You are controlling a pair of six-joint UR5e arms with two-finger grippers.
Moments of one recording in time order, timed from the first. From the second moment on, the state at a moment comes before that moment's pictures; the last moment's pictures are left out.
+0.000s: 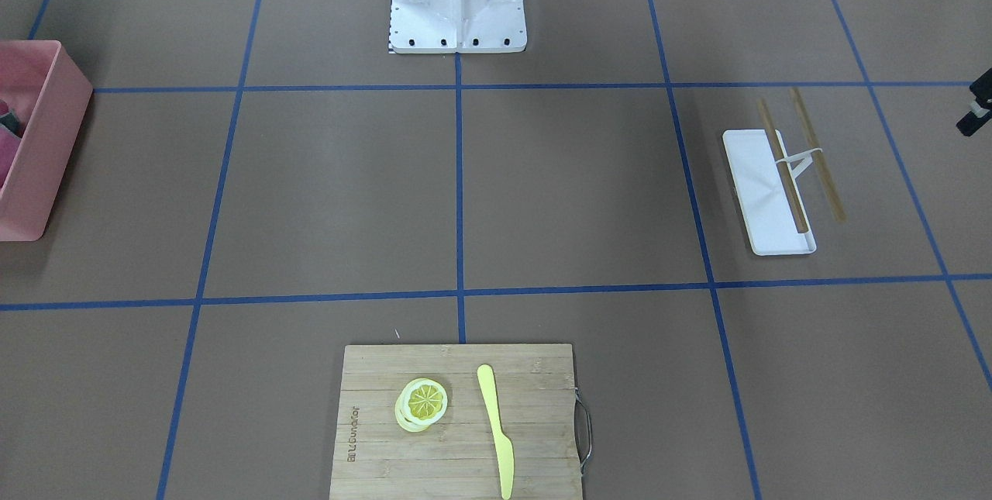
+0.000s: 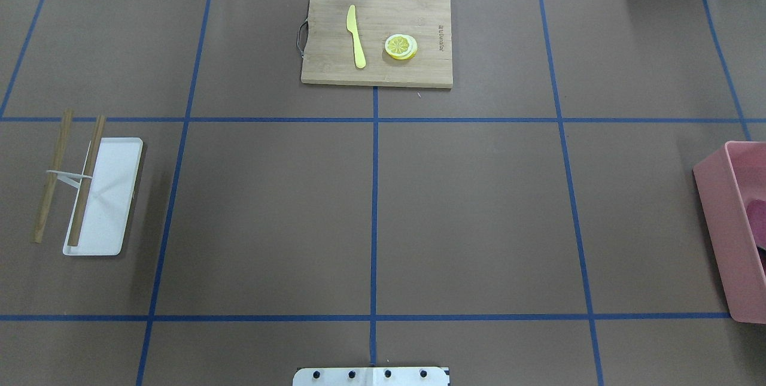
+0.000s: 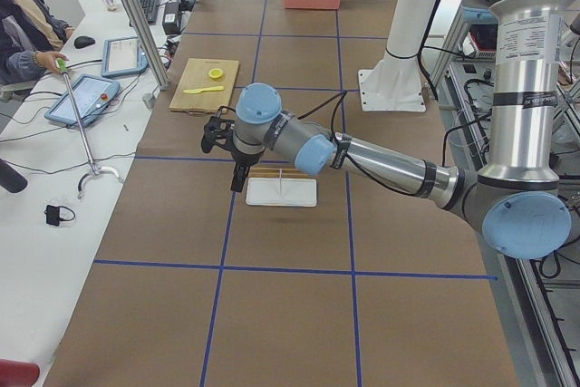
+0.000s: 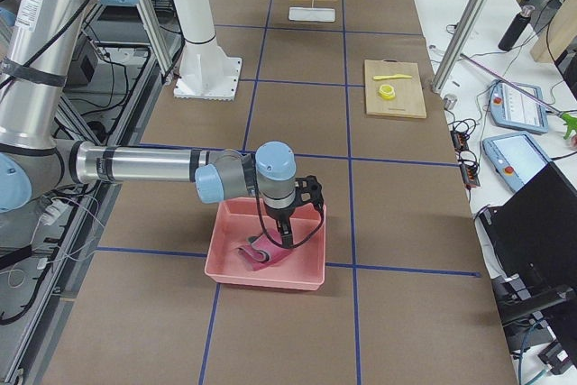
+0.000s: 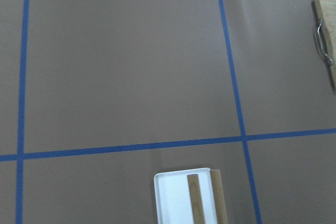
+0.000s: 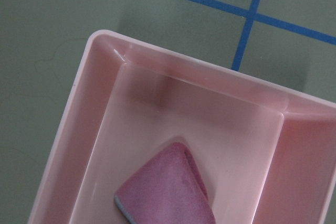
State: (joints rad) left arm -1.48 -1.51 -1.87 -1.85 -2.42 -0.27; right arm 1.41 -1.88 1.86 -1.33 2.31 -0.02
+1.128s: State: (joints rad) left arm -1.58 -1.35 -1.80 -1.78 -2.32 0.08; right arm 1.51 -1.87 1.82 -1.33 2.35 -0.02
